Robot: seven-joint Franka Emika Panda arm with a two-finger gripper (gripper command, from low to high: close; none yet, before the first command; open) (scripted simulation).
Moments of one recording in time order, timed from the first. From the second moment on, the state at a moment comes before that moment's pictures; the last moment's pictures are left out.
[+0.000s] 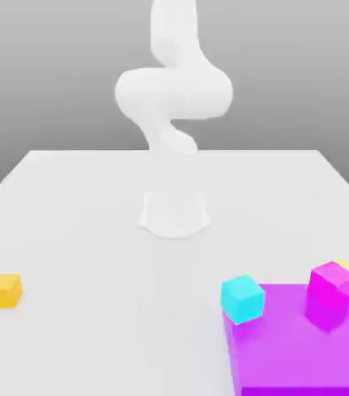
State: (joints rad) arm -0.07 -0.71 -0.01 -2.33 -0.01 2.35 0.88
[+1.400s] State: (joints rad) arm -0.63 0.22 -0.20 -2.61 0.14 2.82 1.41
